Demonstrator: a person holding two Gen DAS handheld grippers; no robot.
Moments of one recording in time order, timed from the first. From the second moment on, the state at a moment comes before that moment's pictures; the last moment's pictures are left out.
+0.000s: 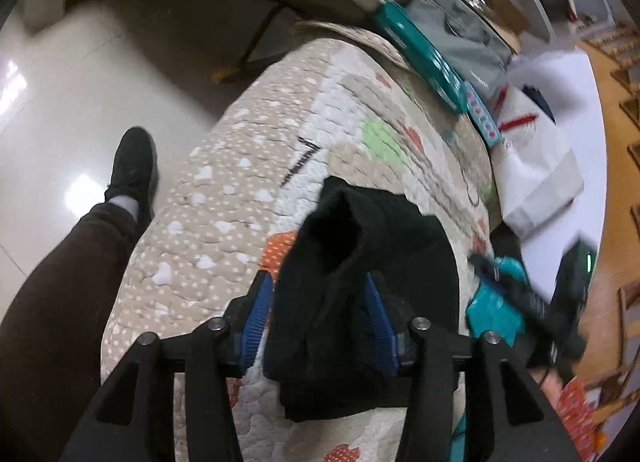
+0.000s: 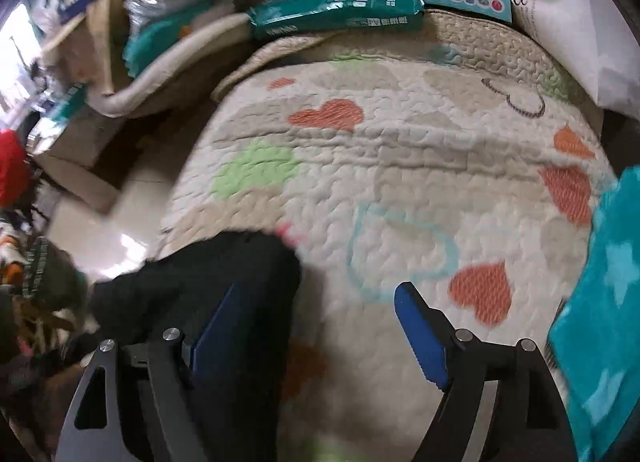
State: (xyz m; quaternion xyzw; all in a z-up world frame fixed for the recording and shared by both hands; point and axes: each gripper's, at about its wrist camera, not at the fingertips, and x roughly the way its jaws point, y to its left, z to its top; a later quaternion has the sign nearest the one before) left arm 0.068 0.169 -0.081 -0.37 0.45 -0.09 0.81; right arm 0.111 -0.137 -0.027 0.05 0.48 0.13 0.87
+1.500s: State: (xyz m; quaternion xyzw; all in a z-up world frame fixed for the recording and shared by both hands) left arm 0.128 0.078 -0.055 -0.26 0.50 -0.15 0.81; right arm 0.123 -0.099 -0.019 0.09 0.48 0.27 0.83
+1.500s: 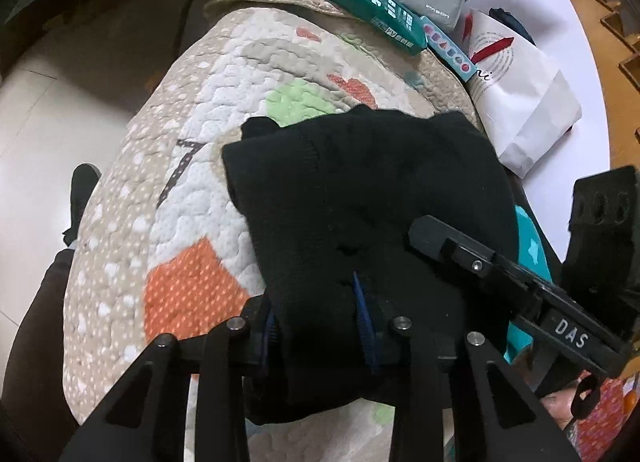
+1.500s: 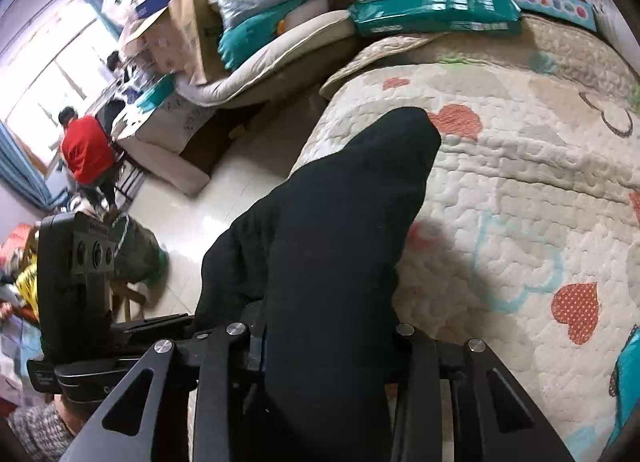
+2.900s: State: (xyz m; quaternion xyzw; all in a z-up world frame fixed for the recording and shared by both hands) left arm 0.251 0.069 -0.068 -0.26 0.52 -0.14 0.80; right arm 0.218 -0.125 -0.045 0.10 0.48 0.19 0.85
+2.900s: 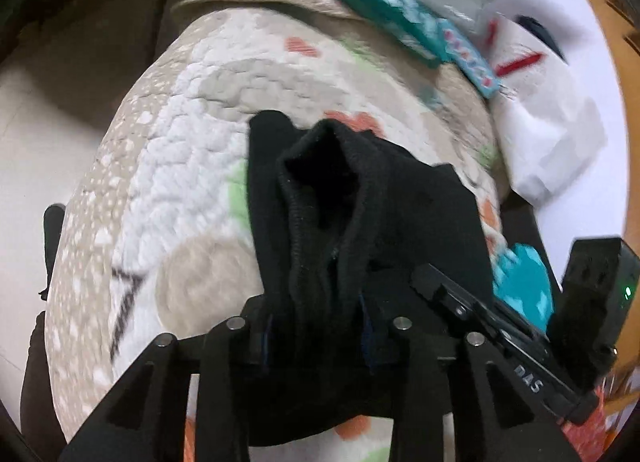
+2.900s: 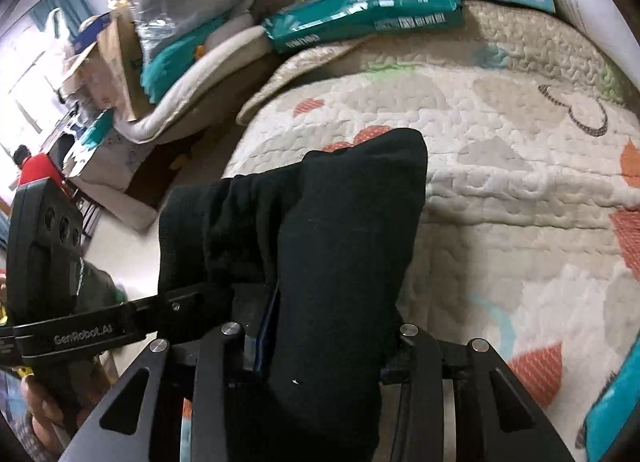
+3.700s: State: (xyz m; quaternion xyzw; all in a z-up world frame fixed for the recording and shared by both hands) left arm 0.301 0.082 -0.067 -0.12 0.55 0.06 0.82; right arm 0.080 -0.237 -0.023 0.19 0.49 0.16 0.84
